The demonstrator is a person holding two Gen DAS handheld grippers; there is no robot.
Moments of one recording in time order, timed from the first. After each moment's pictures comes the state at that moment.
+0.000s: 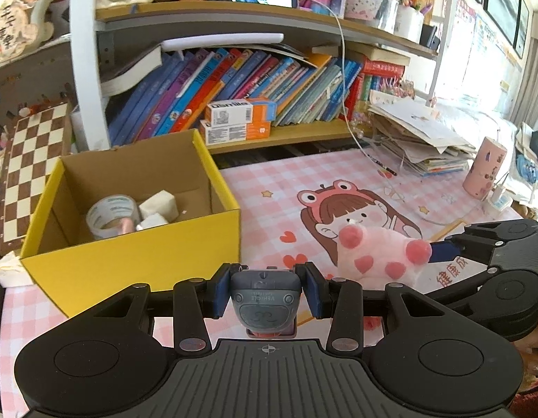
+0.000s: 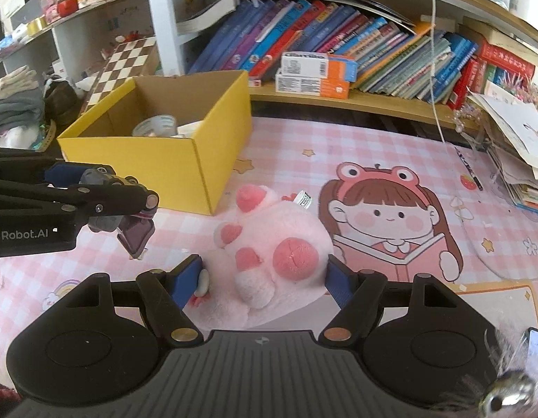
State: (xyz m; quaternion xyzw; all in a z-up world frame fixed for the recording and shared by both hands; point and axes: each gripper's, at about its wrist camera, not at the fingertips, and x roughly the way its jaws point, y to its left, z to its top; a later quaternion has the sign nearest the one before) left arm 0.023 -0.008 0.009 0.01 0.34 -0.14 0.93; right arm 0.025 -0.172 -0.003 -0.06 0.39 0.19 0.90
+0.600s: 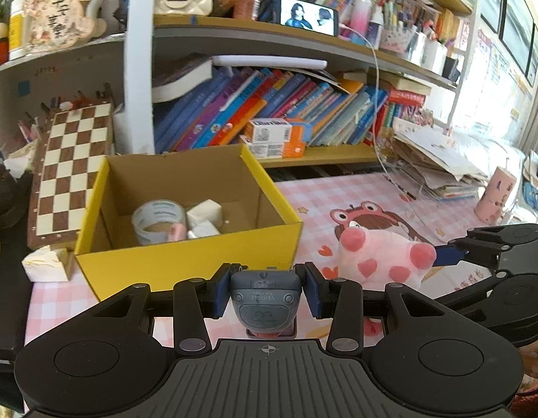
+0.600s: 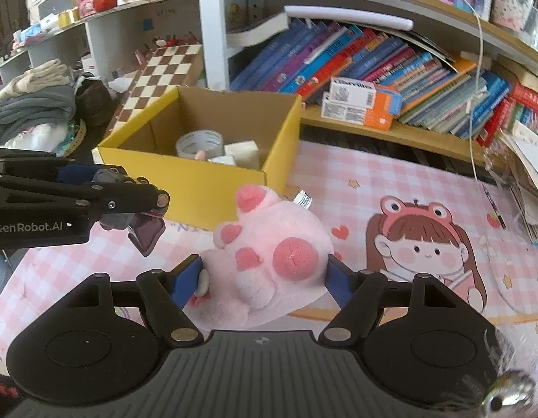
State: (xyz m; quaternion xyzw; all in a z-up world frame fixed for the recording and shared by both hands) left arm 0.015 0.058 0.020 -0.02 0.32 -0.12 0.94; right arm 0.022 -0.112 0.020 -0.08 0.37 0.22 0.90
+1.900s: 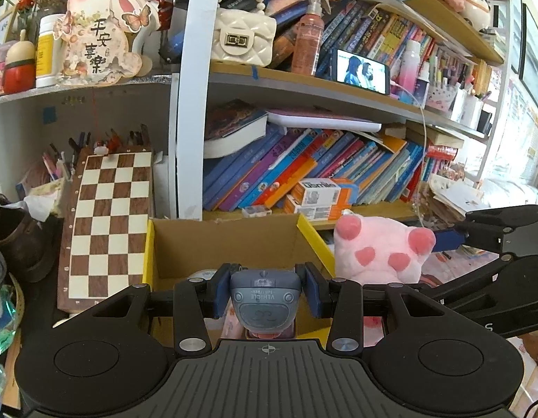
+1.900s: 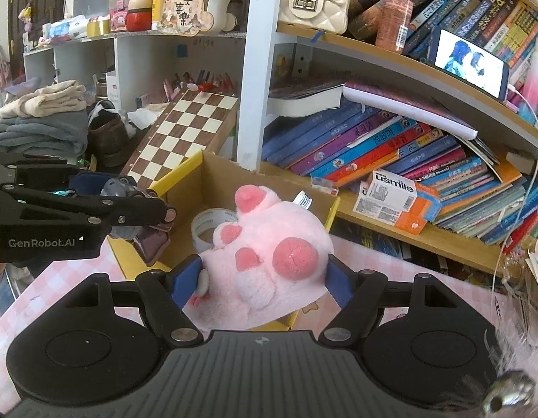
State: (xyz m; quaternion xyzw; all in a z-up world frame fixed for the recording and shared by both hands) left arm 0.076 0.120 0.046 -0.04 0.26 -0.09 0.96; right arm 0.102 -0.041 0.069 -0.15 0.31 0.27 0.90
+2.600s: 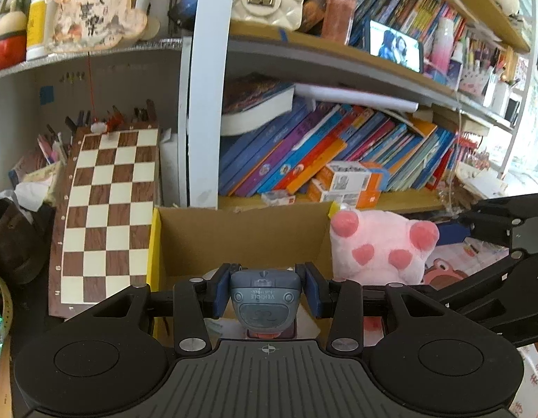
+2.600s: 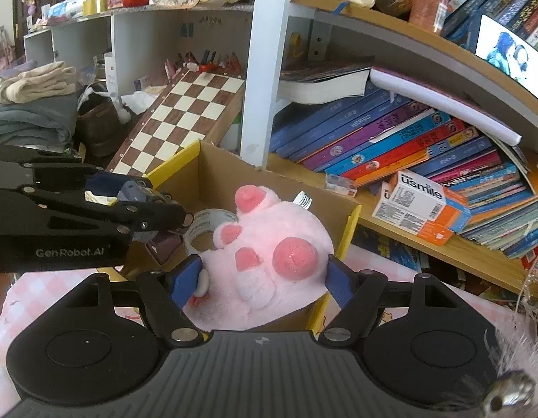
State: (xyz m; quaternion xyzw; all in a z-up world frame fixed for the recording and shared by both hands) left arm 0.133 0.135 0.012 -0.04 0.30 -0.08 0.95; right arm 0.159 -0.011 0.042 -0.16 0.33 0.28 0.89
